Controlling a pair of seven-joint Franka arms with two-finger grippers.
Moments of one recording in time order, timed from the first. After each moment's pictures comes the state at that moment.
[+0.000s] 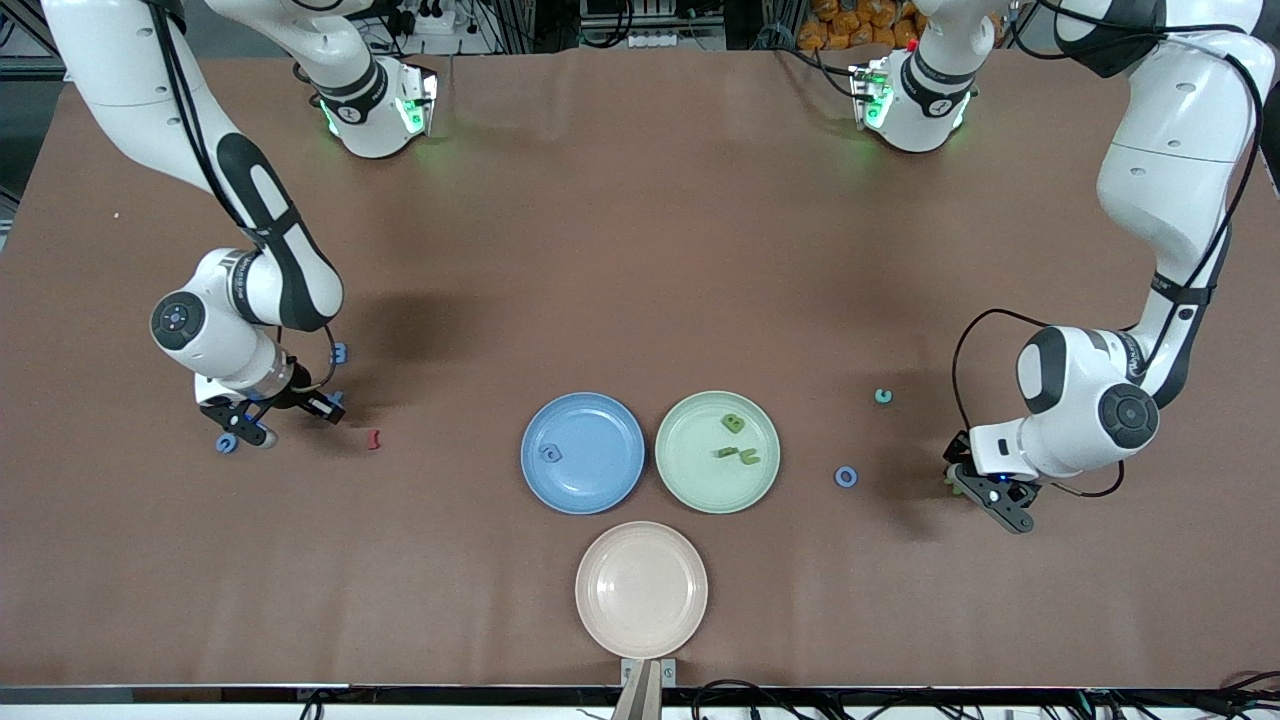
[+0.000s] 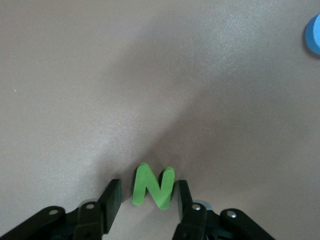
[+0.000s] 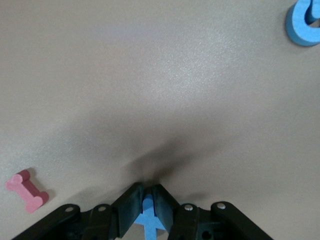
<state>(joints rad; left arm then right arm) 0.22 0.79 -0.28 -1.63 0.17 2.45 0.69 0.07 0.50 -0.10 -2.15 0.17 2.70 0.35</state>
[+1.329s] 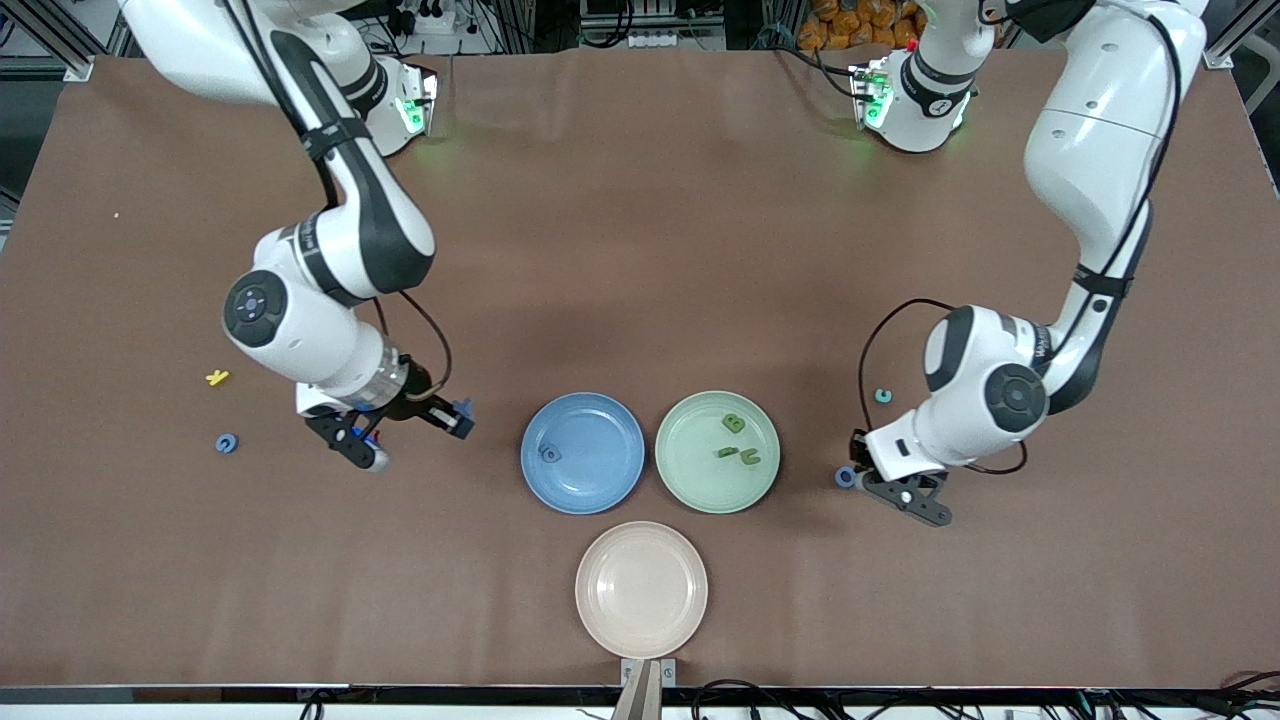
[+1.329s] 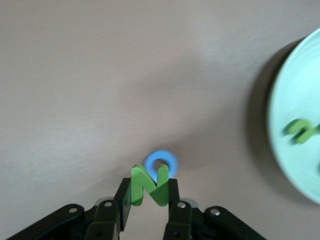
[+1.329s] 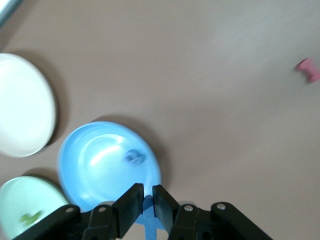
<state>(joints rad) 0.00 0.72 -0.30 -1.61 0.12 2.39 0.15 0.27 0.43 0.08 -1.71 0.22 2.28 0.80</state>
